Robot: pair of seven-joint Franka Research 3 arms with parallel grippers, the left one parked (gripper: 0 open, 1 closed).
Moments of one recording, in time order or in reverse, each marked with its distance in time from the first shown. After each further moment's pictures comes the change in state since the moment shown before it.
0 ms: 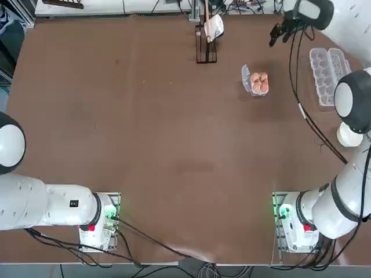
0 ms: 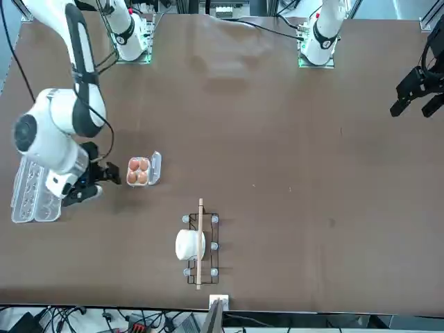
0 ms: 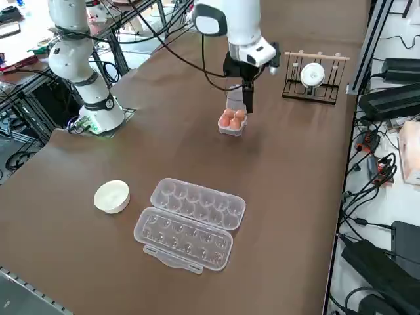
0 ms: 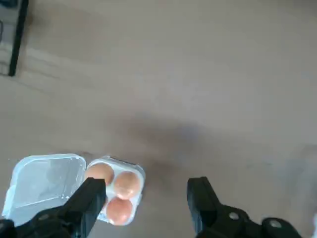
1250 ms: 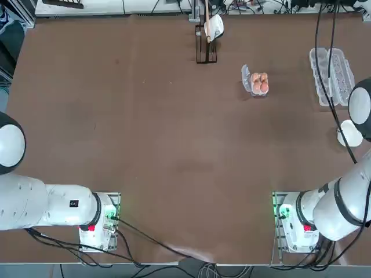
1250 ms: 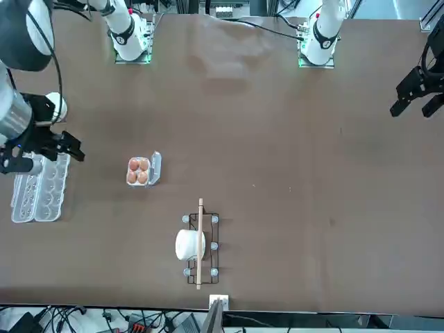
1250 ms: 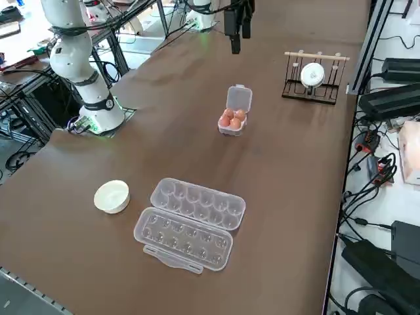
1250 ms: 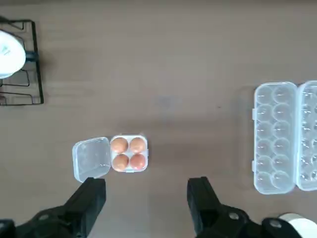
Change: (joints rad) arm 0.058 -0.120 -0.095 0.332 -0.141 -0.472 0.389
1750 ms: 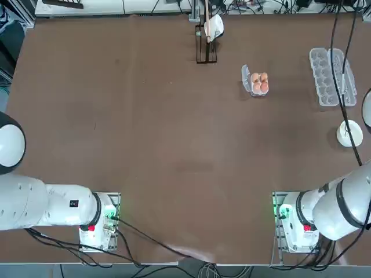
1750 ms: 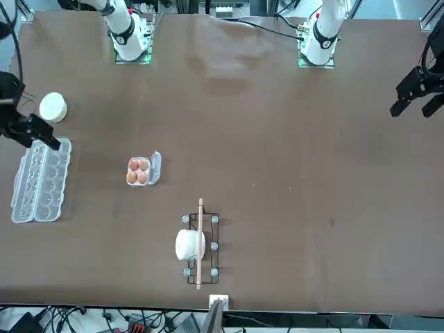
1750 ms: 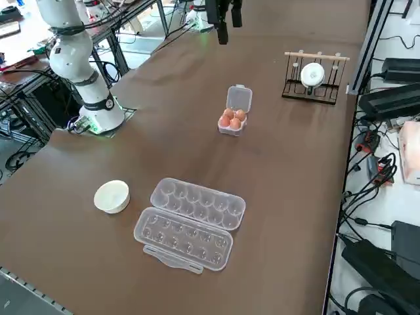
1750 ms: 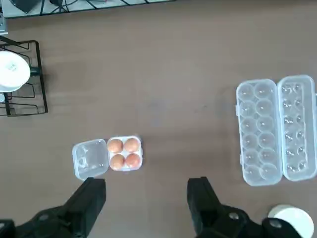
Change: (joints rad) arm -0.028 -0.088 -0.028 0.001 -0.005 -0.039 0.001
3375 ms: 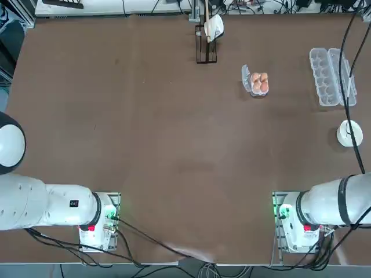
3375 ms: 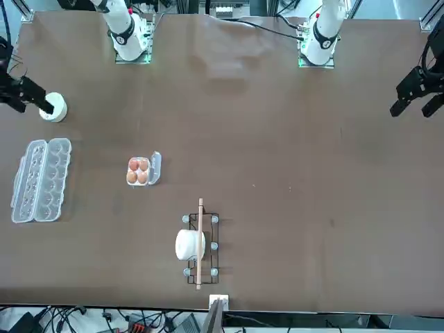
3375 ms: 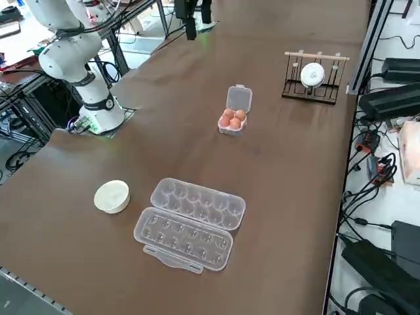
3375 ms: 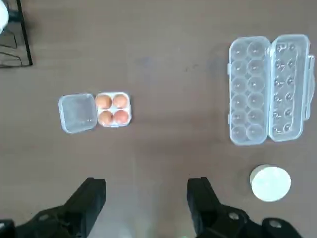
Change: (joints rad) arm -0.492 -0.138 0.546 -0.108 -0.118 -0.130 0.001
